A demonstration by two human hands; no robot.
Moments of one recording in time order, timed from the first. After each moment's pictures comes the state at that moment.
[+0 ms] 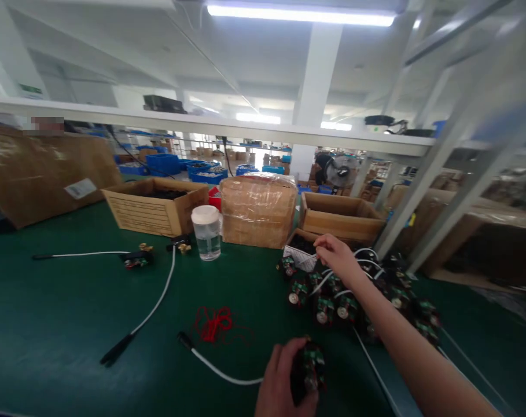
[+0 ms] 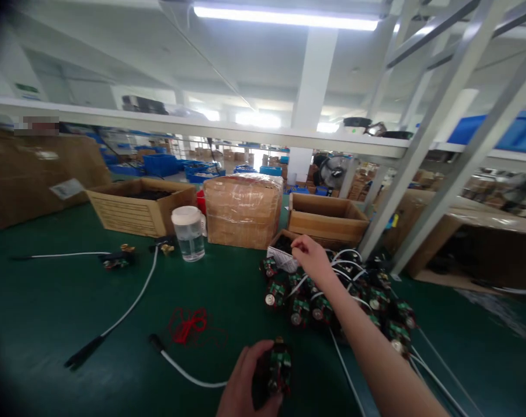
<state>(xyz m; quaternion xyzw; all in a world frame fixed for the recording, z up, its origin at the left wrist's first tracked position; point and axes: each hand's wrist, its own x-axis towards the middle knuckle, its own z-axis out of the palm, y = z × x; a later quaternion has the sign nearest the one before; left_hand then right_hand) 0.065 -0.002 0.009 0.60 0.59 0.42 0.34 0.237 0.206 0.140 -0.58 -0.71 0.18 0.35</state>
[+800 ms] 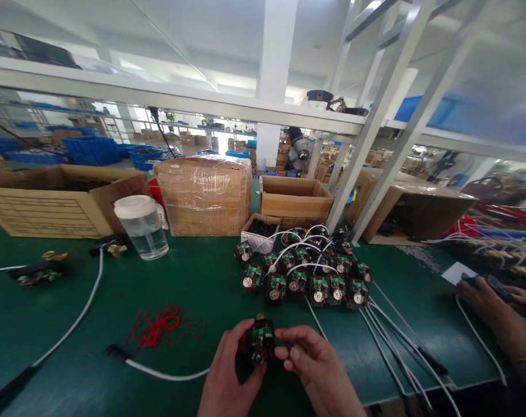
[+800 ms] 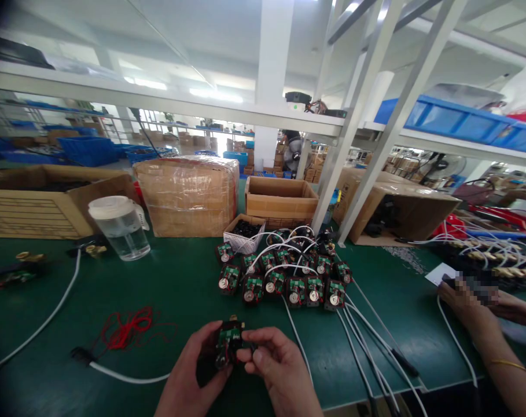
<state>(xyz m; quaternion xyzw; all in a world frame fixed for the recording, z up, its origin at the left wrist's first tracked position) 0.056 0.005 0.011 0.63 0.55 0.44 0.32 0.246 -0.012 0.018 -0.39 -0.30 0.65 0.58</state>
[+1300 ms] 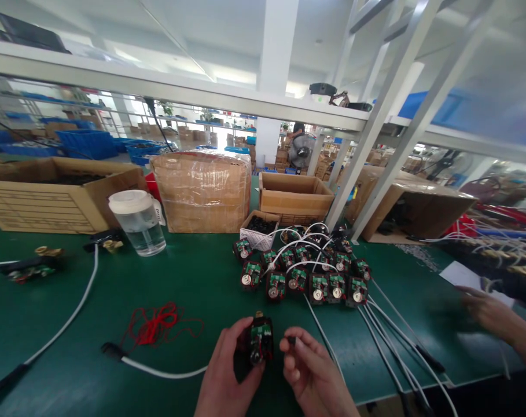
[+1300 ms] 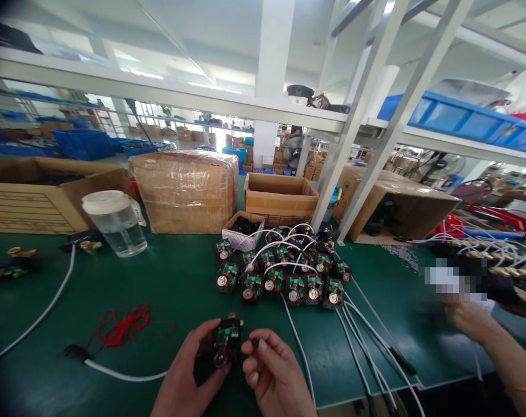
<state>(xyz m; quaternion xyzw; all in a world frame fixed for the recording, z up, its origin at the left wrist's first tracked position) 0.059 0.003 0.010 0.63 0.55 0.45 0.32 0.239 -0.016 0.030 -0.31 -0.15 0.74 0.58</state>
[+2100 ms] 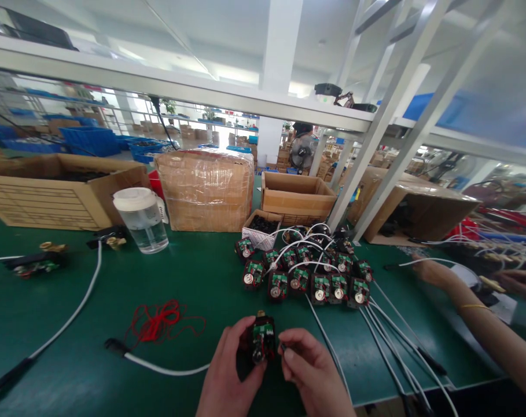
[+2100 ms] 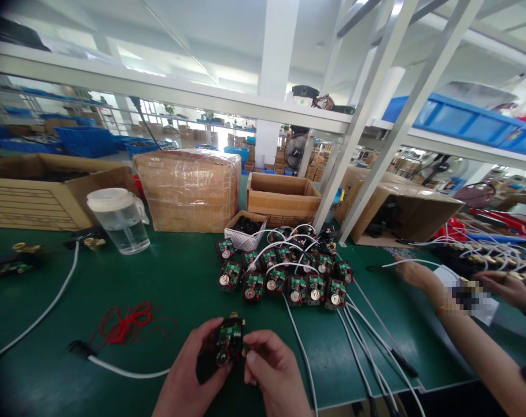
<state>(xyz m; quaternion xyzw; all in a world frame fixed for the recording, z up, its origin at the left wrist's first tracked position) 0.054 0.003 0.003 0.65 0.54 0.43 0.32 0.234 -0.015 0.016 -0.40 -0.32 0.63 0.58</state>
